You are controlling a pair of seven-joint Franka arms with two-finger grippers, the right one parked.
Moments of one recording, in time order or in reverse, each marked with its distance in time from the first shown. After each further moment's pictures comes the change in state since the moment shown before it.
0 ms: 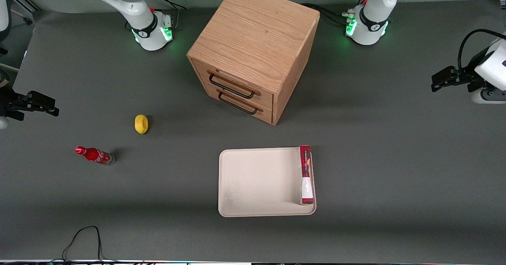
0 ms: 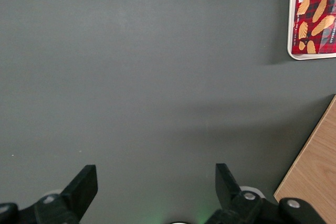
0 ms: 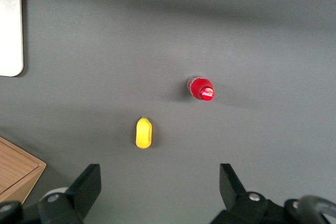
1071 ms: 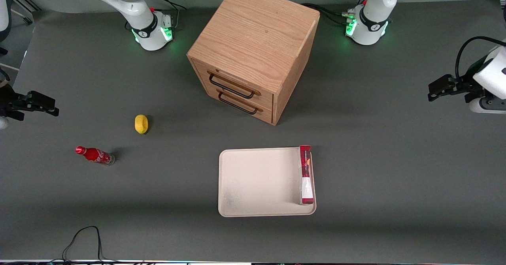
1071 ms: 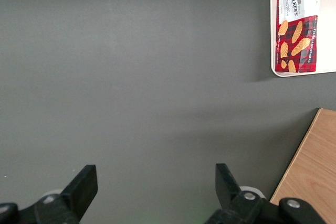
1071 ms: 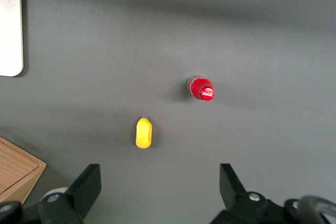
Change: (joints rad) arm -0.007 0.068 -0.013 0.097 -0.023 0.016 -0.002
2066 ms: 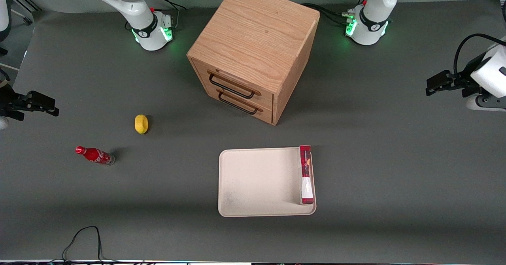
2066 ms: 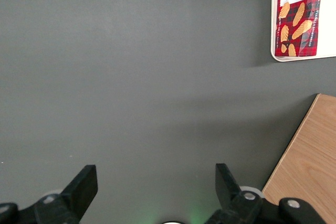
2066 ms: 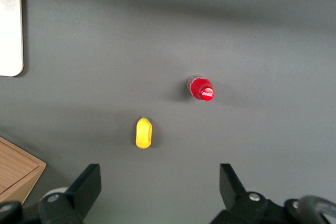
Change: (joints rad) arm 0.000 0.000 0.001 0.004 -0.008 -0.064 -0.001
